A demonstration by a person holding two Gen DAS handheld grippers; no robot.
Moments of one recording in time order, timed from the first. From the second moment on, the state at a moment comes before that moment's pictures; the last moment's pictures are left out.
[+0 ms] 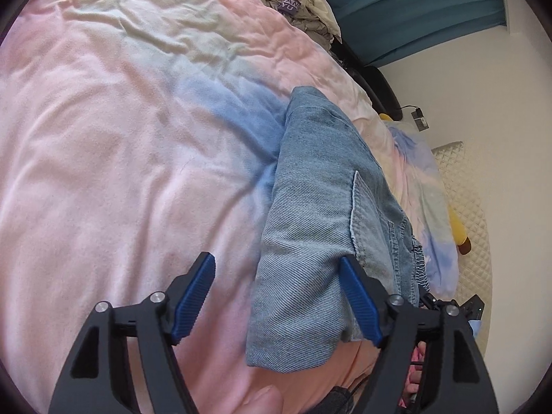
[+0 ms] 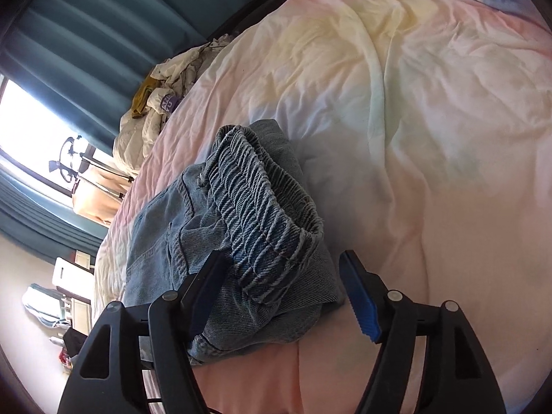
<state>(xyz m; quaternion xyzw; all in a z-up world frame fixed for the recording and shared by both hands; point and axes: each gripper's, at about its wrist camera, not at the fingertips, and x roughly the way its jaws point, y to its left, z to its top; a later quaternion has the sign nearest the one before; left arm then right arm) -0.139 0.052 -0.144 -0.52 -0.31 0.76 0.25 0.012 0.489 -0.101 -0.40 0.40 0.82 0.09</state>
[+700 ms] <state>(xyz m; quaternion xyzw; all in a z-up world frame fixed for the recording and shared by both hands) -0.151 0.077 -0.171 -0.55 -0.36 0.67 0.34 -0.007 0.508 -0.139 -0.40 0.47 0.78 0.05</state>
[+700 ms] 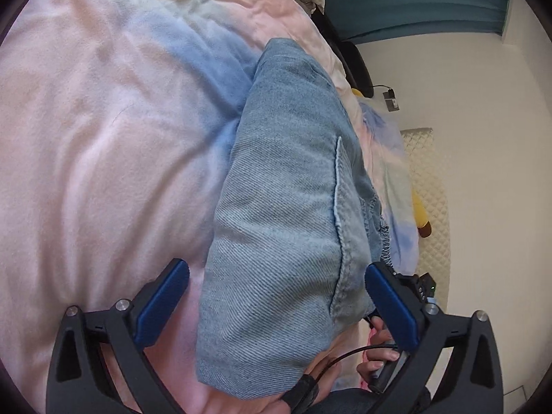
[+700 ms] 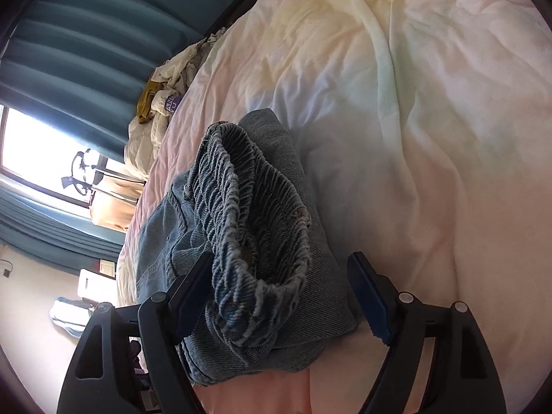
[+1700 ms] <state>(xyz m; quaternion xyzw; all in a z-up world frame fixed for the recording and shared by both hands) -0.151 0.093 -0.174 -0.56 -0.32 0.69 0.33 -0.043 0.502 -0.157 -0.43 0.44 0.78 -0.04</state>
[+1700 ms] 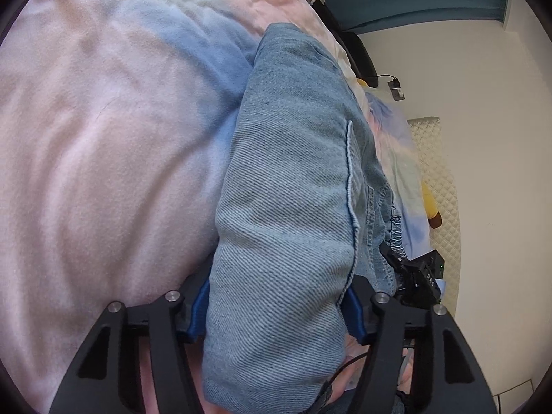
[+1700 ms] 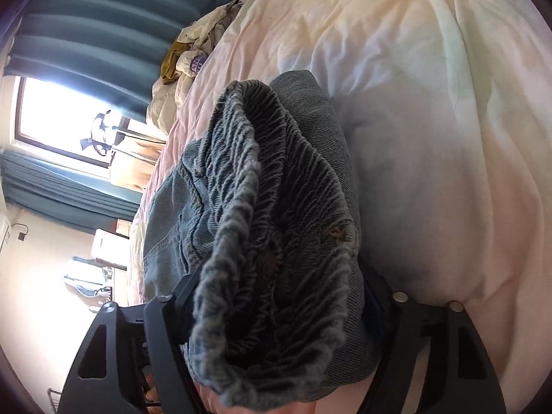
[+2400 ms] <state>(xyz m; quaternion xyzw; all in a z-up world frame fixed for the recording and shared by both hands) -0.142 0.139 -0.049 -0.51 -0.28 0.74 0.35 -0.011 0.535 -0.039 -0.34 0.43 0.84 -0.08</state>
